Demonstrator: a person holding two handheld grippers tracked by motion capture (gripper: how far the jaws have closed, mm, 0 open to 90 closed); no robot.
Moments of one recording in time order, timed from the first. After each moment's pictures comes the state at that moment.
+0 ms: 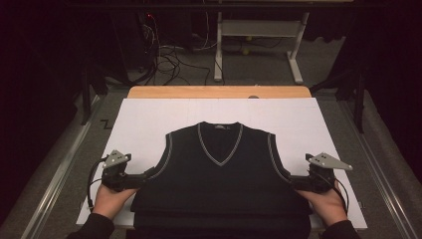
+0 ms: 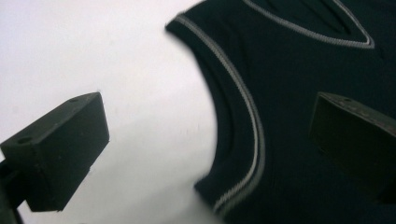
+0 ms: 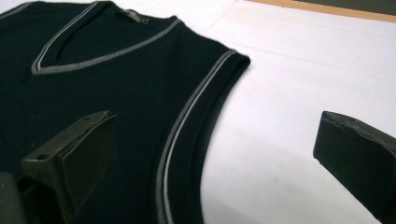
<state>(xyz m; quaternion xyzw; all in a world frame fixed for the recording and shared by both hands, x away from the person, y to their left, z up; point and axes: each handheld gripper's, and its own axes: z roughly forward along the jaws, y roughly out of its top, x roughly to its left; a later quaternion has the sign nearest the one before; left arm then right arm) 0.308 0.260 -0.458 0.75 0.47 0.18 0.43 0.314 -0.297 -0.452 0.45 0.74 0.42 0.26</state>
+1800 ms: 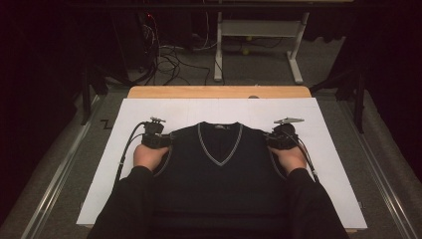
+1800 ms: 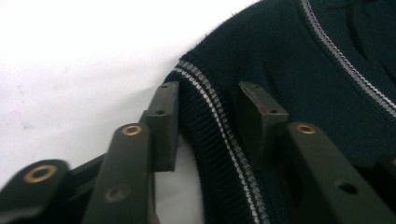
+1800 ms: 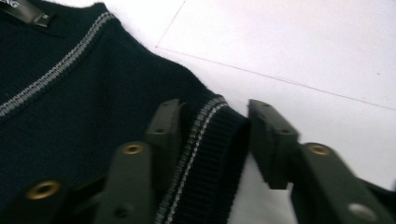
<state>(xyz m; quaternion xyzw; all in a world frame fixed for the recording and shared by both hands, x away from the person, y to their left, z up) 0.446 0.191 -0.469 0.76 0.55 0.08 0.32 0.453 -0.239 -0.470 0.52 0.76 0.32 0.22</state>
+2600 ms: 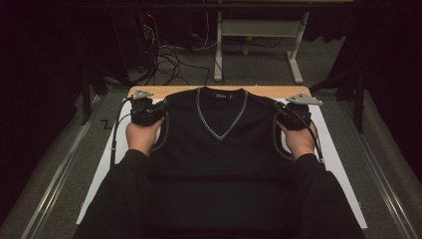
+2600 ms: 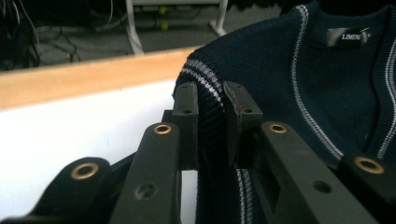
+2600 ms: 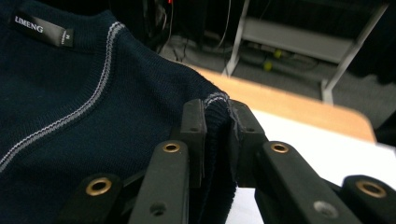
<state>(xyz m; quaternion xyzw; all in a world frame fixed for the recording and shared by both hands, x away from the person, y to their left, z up) 0.446 0.202 -0.374 0.70 0.50 0.21 0.46 0.448 -0.240 -0.378 0.46 0.71 0.41 0.34</state>
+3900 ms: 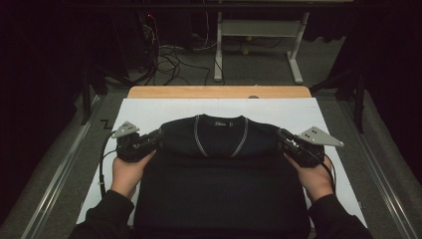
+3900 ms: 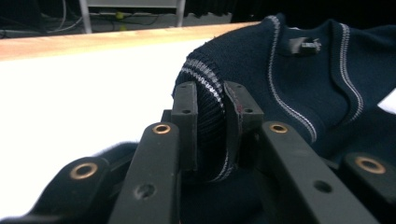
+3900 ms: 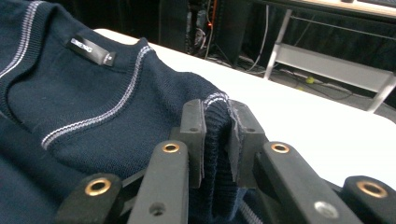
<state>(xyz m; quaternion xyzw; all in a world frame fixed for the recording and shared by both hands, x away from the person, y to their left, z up) 0.343 0.222 -0.405 0.72 0.45 0.16 0.51 0.348 -0.258 -0.396 0.38 0.73 0.47 0.32</state>
